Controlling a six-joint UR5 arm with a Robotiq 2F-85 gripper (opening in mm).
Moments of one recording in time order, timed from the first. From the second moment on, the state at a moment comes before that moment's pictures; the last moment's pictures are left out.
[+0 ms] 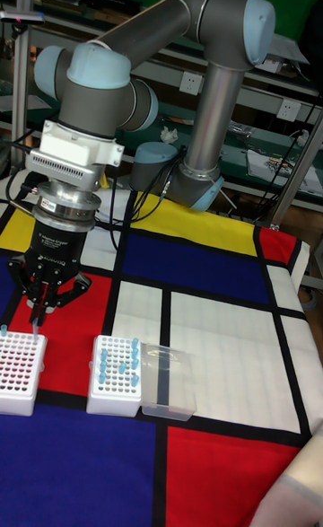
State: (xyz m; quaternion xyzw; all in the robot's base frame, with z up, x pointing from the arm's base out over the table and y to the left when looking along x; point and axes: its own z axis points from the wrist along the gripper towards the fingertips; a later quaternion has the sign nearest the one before) arm 0.634 -0.164 0.111 0.09 0.98 -0.02 0.16
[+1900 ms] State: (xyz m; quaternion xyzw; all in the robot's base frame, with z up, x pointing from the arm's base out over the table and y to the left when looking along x) arm 0.622 -0.141 0.099 0.08 0.99 0.00 0.11
